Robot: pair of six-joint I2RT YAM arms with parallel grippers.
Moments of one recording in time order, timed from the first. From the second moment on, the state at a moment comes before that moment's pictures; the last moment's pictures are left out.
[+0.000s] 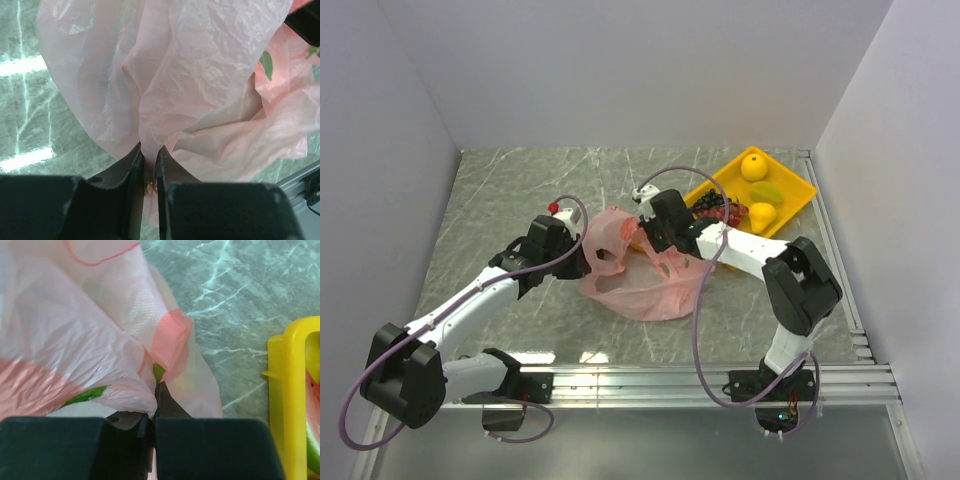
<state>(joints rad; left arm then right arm) -0.47 1.16 0.74 -0.36 0.12 -0.46 0.66 1.76 1.14 -0.15 0.02 -0.01</state>
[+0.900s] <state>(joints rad) -0.47 1.17 0.74 -0.36 0.08 -0.46 0.72 1.64 1.07 -0.26 0.14 0.07</state>
